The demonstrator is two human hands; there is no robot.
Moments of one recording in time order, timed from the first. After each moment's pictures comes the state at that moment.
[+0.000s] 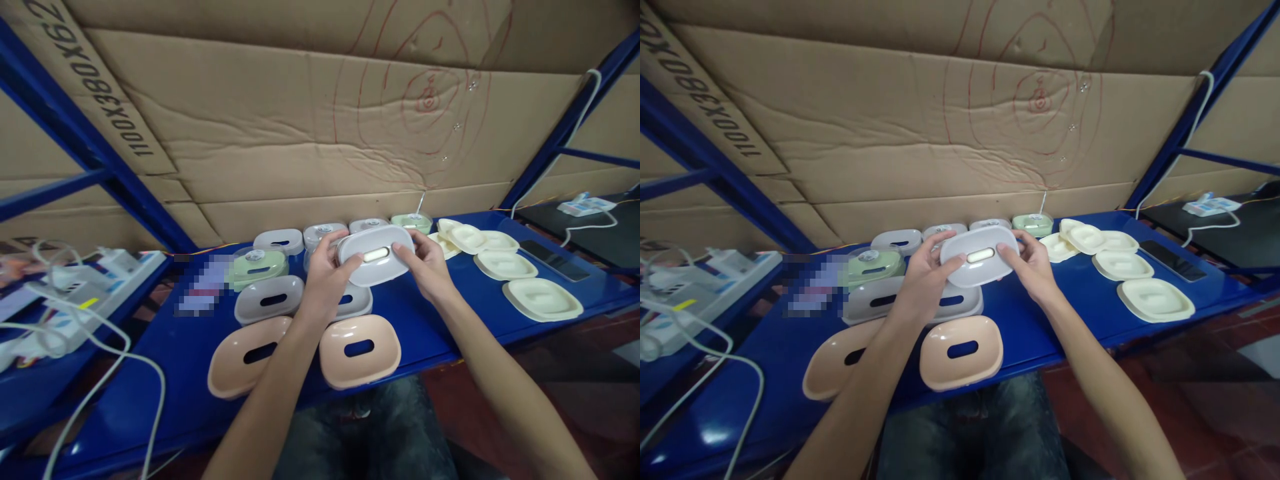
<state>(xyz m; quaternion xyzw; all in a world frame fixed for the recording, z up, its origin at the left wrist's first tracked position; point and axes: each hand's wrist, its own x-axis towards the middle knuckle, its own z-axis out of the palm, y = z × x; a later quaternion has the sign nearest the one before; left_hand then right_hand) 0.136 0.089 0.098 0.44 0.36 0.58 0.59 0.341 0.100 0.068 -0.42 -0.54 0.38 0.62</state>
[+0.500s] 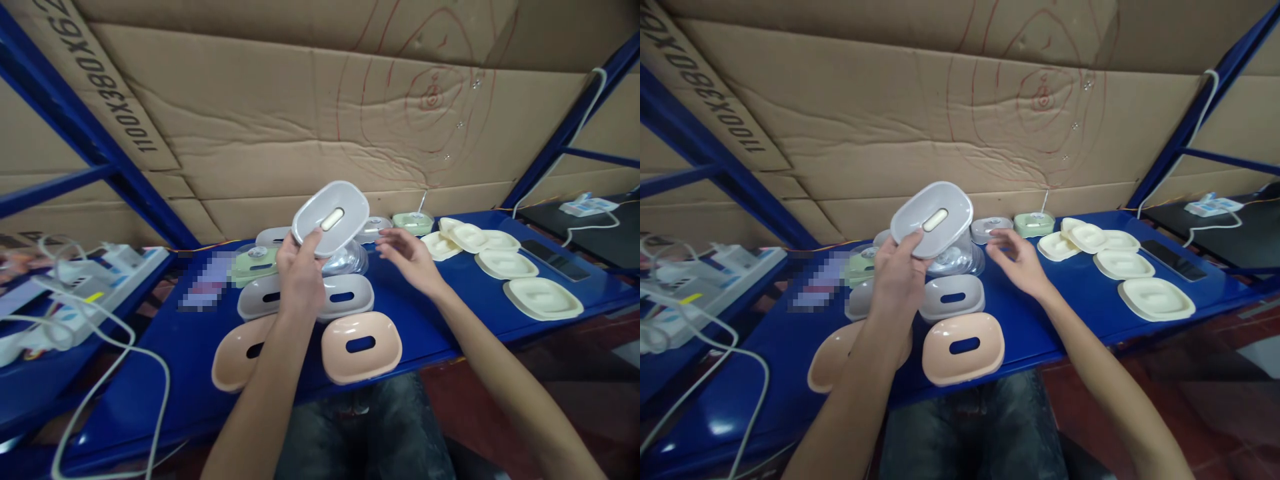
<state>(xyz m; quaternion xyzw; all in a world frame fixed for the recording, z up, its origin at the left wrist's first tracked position) 0.122 0.099 0.109 0.32 0.32 0.72 0.53 0.341 0.116 0.061 -0.41 -0.67 0.29 0.55</state>
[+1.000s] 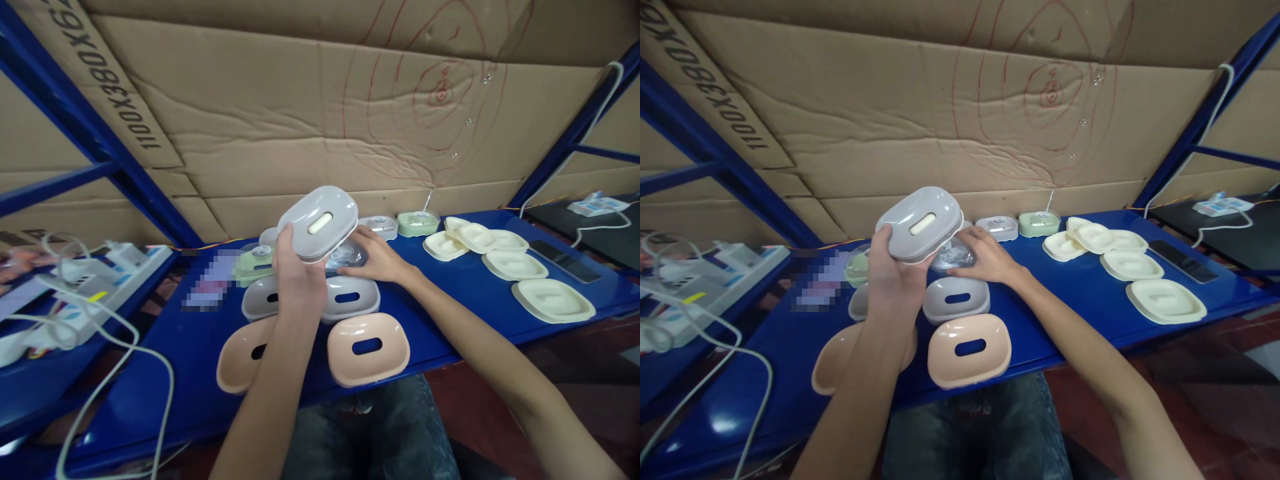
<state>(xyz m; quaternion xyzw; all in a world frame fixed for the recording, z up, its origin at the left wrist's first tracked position) 0.113 0.101 0.121 0.20 0.29 0.75 0.57 0.289 0.171 0.058 -0.35 -0.87 0.07 0.35</state>
